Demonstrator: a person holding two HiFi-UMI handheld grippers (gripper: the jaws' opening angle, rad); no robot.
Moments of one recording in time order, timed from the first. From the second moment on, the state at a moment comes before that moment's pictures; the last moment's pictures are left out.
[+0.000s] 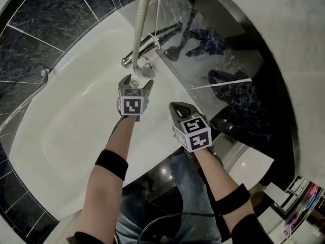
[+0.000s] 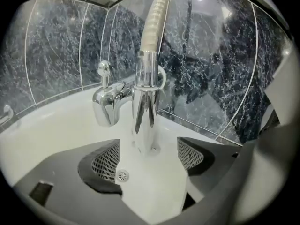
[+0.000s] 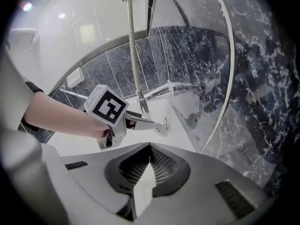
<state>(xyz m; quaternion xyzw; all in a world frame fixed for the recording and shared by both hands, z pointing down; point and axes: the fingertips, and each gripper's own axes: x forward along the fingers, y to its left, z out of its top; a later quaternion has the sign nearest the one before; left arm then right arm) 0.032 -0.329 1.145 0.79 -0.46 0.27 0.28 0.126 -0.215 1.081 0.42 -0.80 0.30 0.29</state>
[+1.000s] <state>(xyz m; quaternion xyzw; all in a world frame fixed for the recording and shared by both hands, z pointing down) 0.047 -0.361 1.177 0.80 -0.48 0.26 0.25 0.135 -0.215 1.119 0.43 -0.79 0.32 0.30</state>
